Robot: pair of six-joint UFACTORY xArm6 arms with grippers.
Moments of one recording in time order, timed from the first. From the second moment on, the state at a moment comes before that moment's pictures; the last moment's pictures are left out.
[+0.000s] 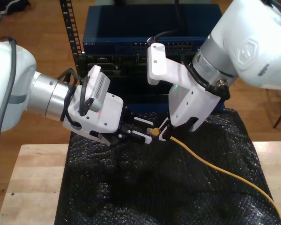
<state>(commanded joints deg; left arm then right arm) 4.4 -15.5 -44.8 -63.7 89.8 -245.0 23.9 -19.1 -56.1 24.6 69.5 -72.3</state>
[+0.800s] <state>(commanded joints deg) 4.4 -15.5 -44.7 -63.8 89.9 -245.0 23.8 -19.2 -56.1 24.7 69.4 -72.3</state>
